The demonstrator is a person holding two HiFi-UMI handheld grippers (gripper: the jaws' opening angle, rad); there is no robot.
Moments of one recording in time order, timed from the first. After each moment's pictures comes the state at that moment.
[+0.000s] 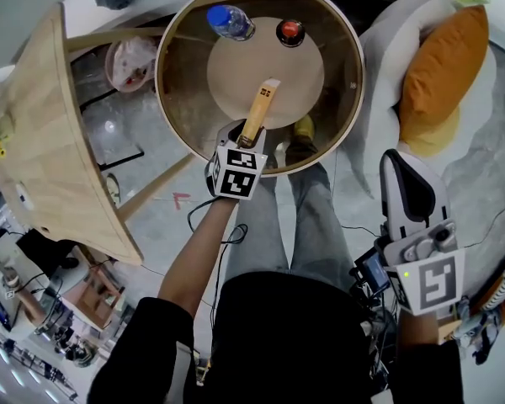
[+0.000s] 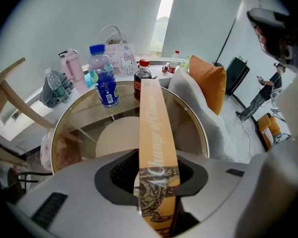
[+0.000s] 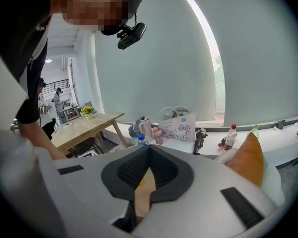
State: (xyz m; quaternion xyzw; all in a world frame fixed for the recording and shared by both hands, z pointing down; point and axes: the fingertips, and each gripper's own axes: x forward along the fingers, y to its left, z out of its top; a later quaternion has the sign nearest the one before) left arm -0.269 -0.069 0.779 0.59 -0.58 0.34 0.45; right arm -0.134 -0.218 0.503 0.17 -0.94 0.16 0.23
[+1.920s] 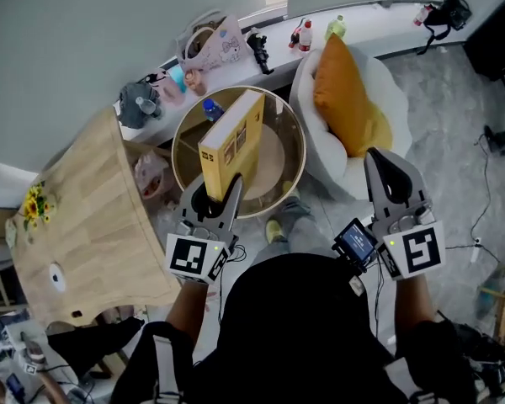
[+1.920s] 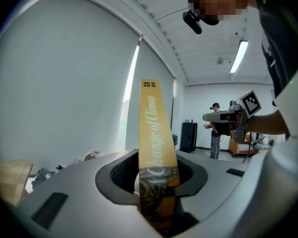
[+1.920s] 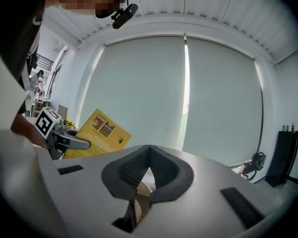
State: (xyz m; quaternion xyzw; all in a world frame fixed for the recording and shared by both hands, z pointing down) left arm -0.231 0.012 0.317 0.80 -0.59 0.05 0.08; right arm -0.022 -0.056 0.237 0.38 -0.92 -0.03 0.10
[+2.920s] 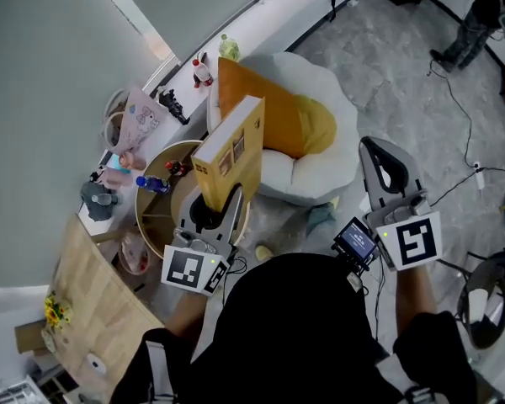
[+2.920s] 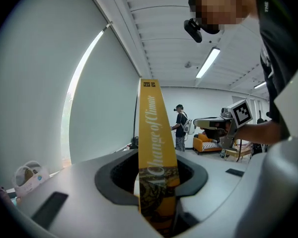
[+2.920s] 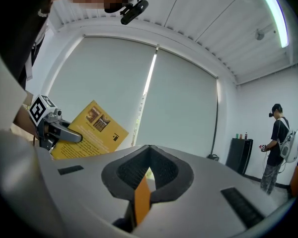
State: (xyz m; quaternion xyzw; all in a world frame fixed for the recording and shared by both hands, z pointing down) left arm 0.022 -0.086 0.276 0.91 -0.40 0.05 0.04; right arm 0.236 -0.087 0.213 0.57 -0.82 -0.07 0.08
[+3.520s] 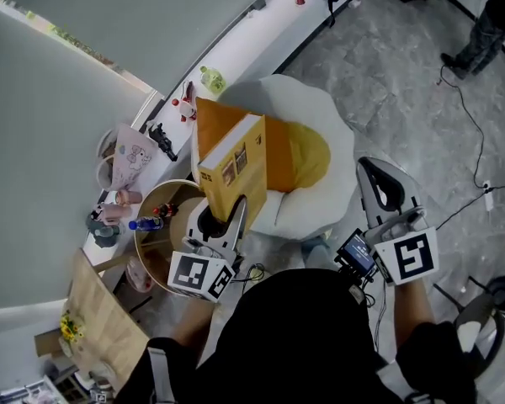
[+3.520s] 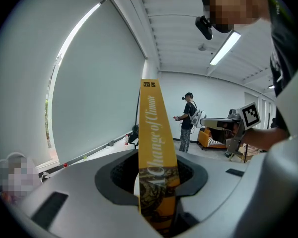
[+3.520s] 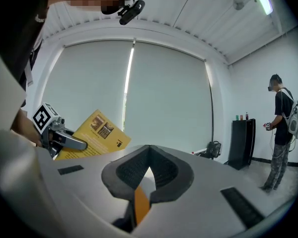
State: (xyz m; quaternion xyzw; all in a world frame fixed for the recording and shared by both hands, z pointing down) left arm 0.193 -0.239 0.301 0.89 -0.42 0.12 0.11; right arm 0.412 -0.234 0.244 0.56 -0.83 0.02 0.05
